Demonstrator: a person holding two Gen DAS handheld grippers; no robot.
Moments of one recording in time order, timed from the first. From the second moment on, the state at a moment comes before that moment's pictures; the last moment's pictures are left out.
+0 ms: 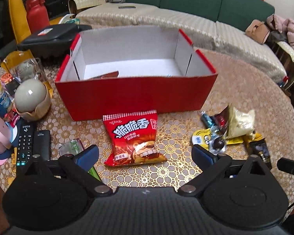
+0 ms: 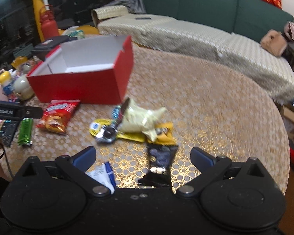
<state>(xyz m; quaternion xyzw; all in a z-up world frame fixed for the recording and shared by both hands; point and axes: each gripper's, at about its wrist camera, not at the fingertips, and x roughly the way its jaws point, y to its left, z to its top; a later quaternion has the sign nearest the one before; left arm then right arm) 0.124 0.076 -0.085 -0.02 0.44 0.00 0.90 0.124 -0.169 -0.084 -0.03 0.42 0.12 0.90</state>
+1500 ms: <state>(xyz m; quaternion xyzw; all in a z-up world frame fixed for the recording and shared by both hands) 0.189 0.075 -0.140 -0.02 0.51 0.04 0.86 0.164 -0.174 -0.141 -0.01 0.48 0.08 0.87</state>
